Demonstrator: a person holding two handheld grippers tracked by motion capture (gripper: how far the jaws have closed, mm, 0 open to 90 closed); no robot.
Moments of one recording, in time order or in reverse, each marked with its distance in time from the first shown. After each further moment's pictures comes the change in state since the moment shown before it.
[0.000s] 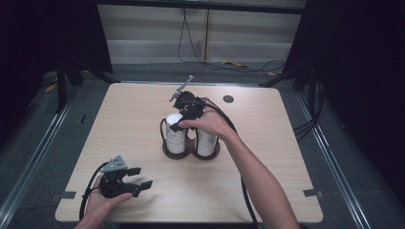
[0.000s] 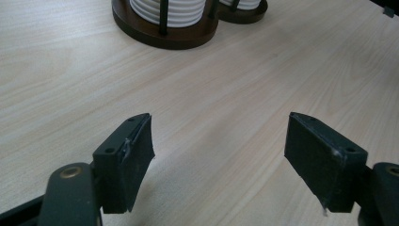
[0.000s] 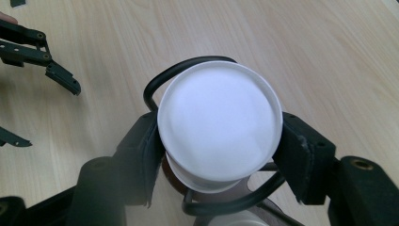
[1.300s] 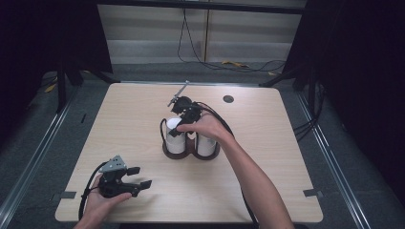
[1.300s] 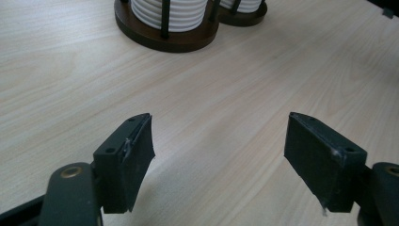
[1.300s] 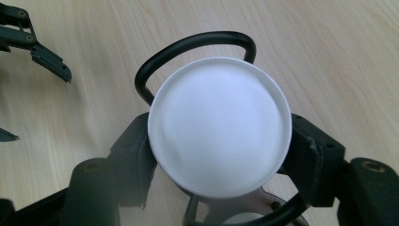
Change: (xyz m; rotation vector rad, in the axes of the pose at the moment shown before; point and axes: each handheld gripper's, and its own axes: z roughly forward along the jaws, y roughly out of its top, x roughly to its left) left arm 0.000 0.001 -0.003 -0.013 -0.003 0.013; right arm -0.004 -0.005 0.026 0.054 0.048 0.015
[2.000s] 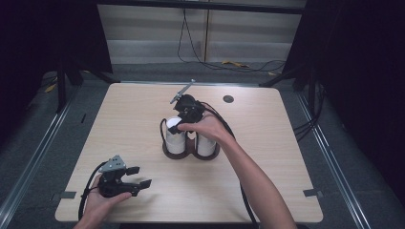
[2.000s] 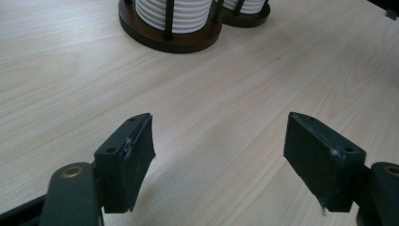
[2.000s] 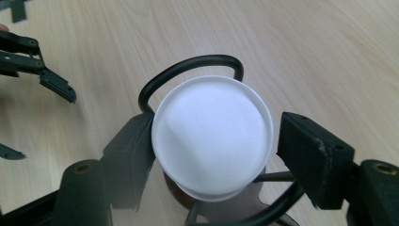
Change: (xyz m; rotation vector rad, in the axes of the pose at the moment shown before) left arm 0.000 0.000 0.000 0.002 0.012 -0.003; right arm 0.002 -0.004 -0.010 -0.102 -0.027 0.029
